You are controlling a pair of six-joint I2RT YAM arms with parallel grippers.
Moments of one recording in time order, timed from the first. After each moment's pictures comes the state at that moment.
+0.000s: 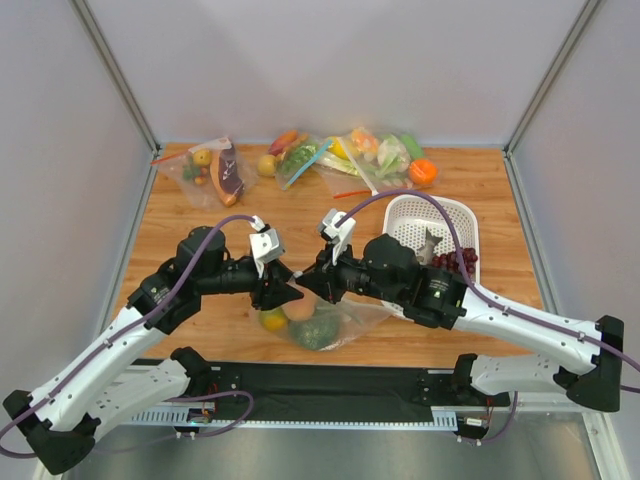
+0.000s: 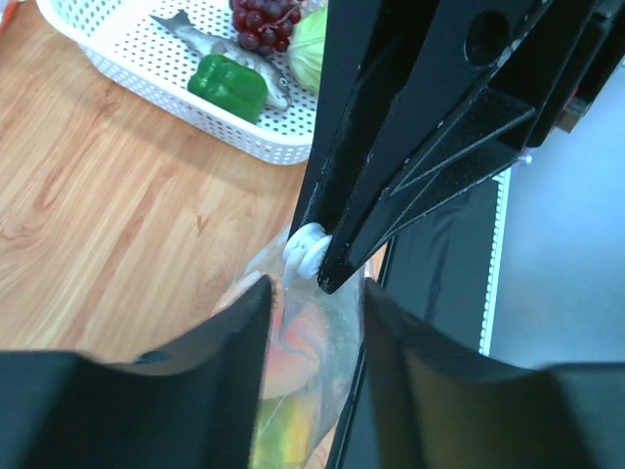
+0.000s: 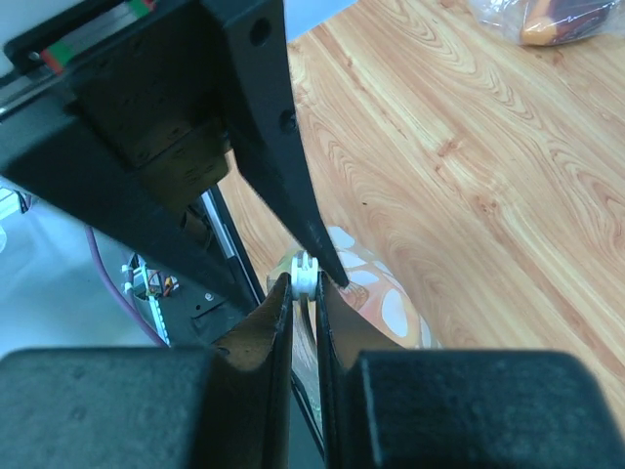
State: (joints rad) left arm -0.71 0.79 0.89 -0.48 0.59 0.04; right arm 1.15 1.14 1.07 -0.18 -0.02 0.28
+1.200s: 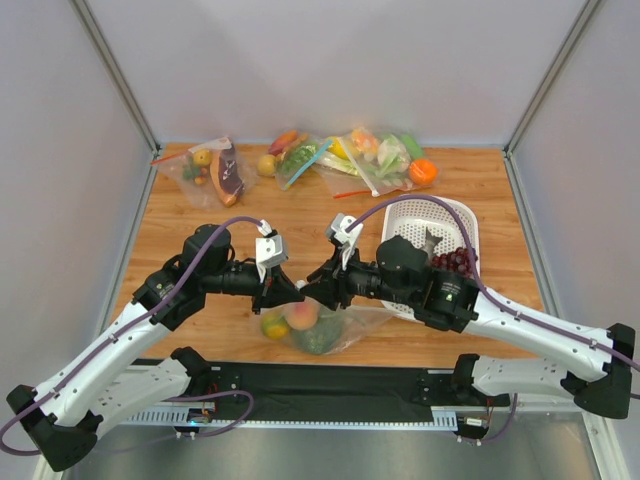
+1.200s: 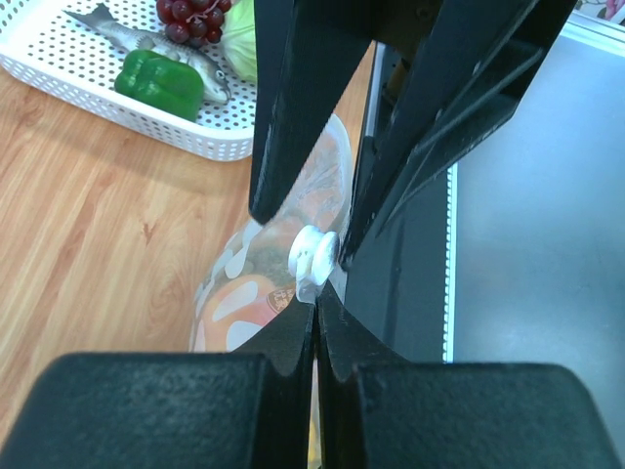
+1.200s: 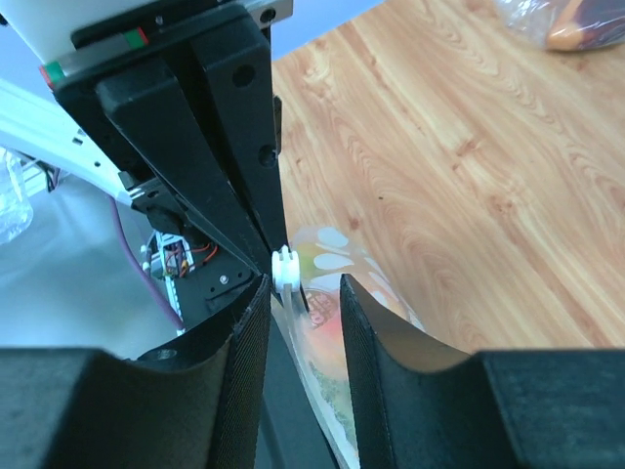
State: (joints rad) left arm -0.70 0.82 0.89 -0.49 0.75 0.07; right arm 1.14 1.06 1.02 -0.19 -0.09 0.27
